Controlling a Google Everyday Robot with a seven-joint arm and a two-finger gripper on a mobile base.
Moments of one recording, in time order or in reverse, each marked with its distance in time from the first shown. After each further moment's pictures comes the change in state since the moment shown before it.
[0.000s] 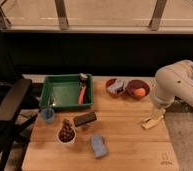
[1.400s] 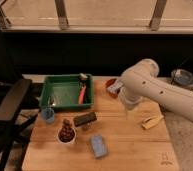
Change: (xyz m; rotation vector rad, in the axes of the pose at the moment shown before) arm -0.160 0.008 -0.003 0.001 -0.087 -0.412
